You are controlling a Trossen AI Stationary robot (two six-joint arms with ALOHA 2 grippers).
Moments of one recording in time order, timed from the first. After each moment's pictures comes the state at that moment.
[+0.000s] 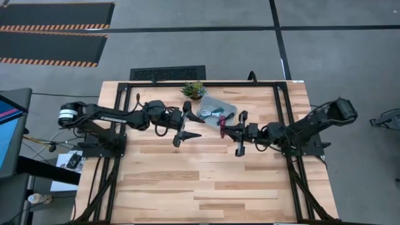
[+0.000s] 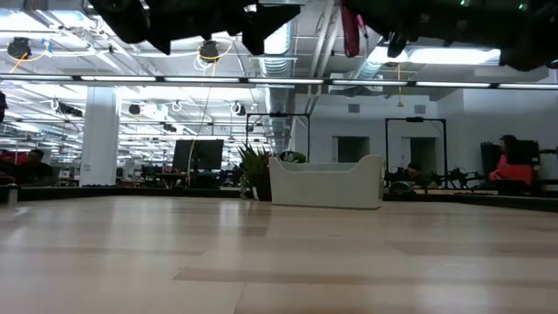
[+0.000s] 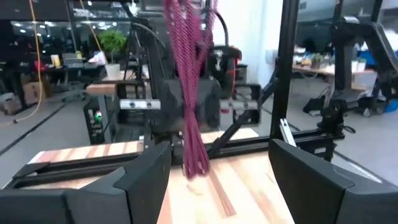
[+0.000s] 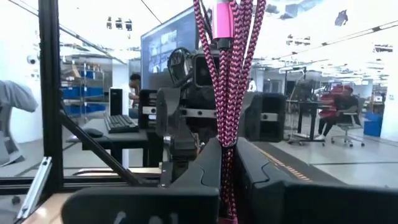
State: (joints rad) left arm 0.13 1.42 0.76 0.72 0.38 0.00; right arm 0.20 1.31 0.40 1.24 0.34 -0.13
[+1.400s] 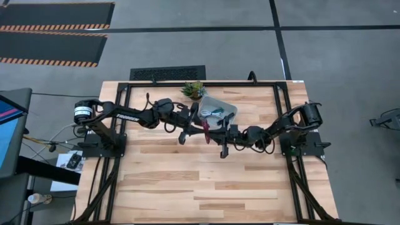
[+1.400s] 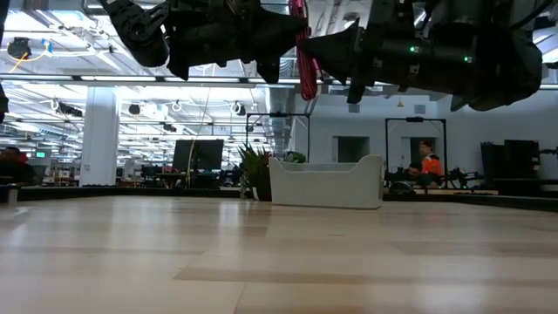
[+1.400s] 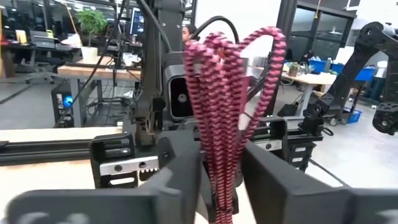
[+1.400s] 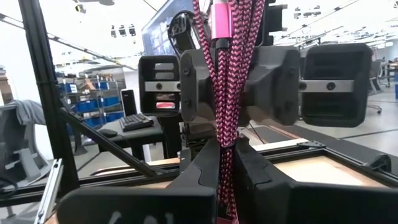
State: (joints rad) left arm 0.20 1.61 0.79 0.88 0.53 -0.12; right arm 0.12 1.79 0.52 1.57 0.23 0.09
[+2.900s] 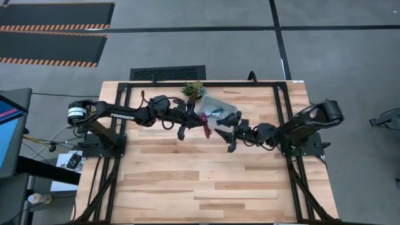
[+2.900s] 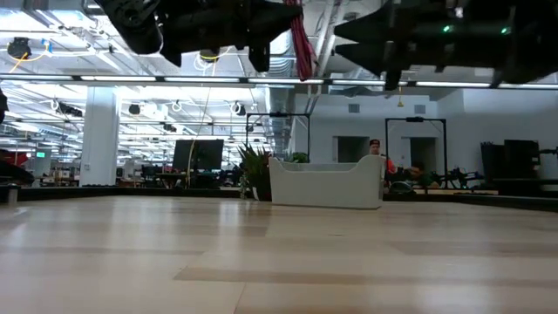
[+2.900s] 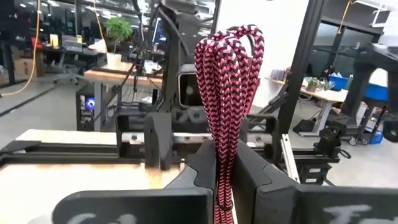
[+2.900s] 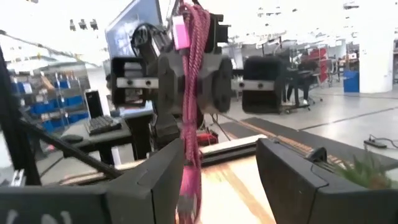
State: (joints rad) left arm 0.21 1.53 0.79 0.83 0.46 -0.17; right arm 0.13 1.52 0.40 1.38 0.40 0.07
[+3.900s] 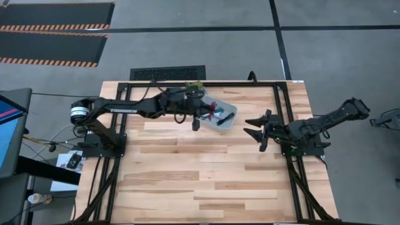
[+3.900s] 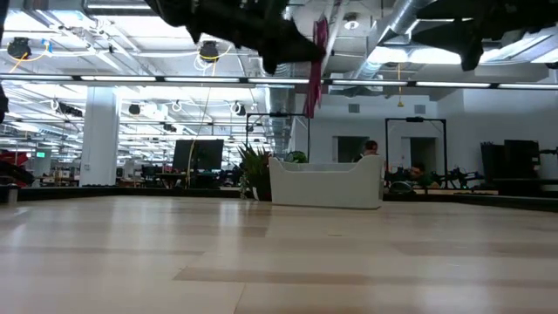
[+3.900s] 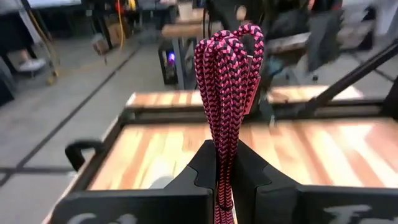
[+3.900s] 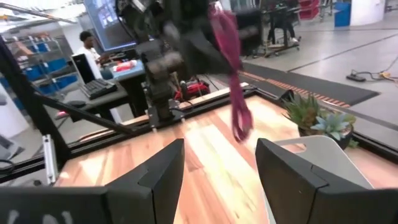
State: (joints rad) left arm 0.21 1.57 1.11 0.25 0.13 0.11; right arm 0.36 0.58 0.37 0.18 0.66 0.29
